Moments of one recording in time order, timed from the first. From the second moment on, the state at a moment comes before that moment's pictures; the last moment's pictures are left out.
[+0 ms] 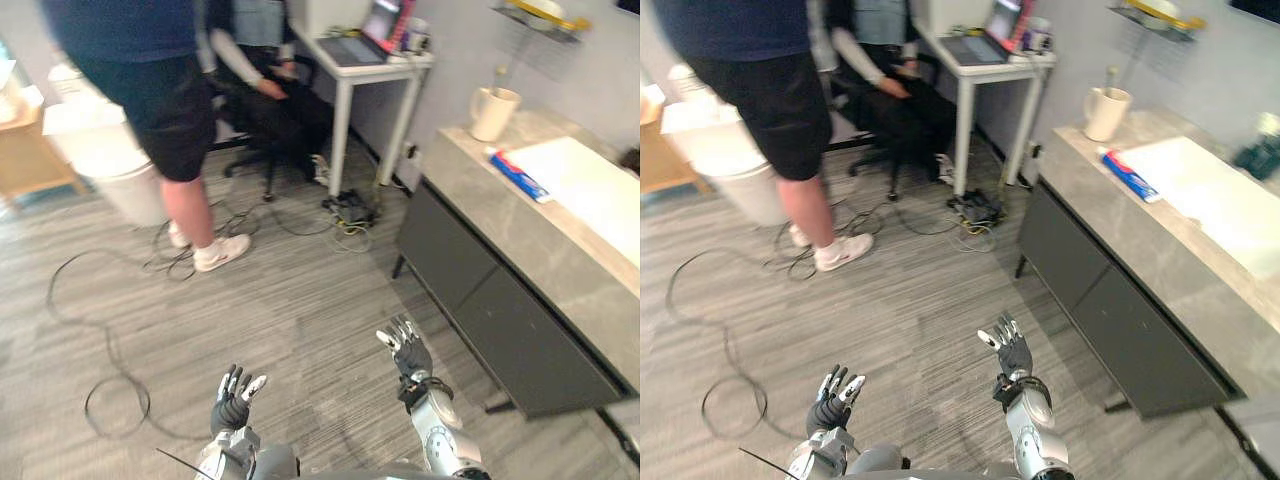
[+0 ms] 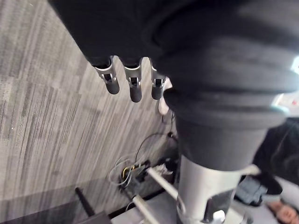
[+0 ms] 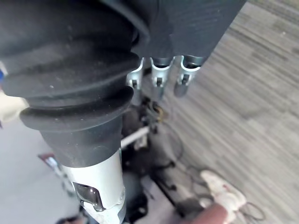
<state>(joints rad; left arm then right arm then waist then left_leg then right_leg) 0.35 0.04 0.00 0.30 -0.59 -0.13 -0.02 0.13 0.06 0.09 0.40 0.54 -0.11 0.01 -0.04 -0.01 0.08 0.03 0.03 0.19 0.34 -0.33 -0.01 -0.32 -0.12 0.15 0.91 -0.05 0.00</state>
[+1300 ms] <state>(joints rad) 0.28 0.07 -0.14 0.27 -0.55 -0.16 -0.10 0.28 0.01 0.15 0.23 0.58 -0.15 0.16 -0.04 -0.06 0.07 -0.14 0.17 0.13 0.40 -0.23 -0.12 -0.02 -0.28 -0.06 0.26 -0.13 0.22</state>
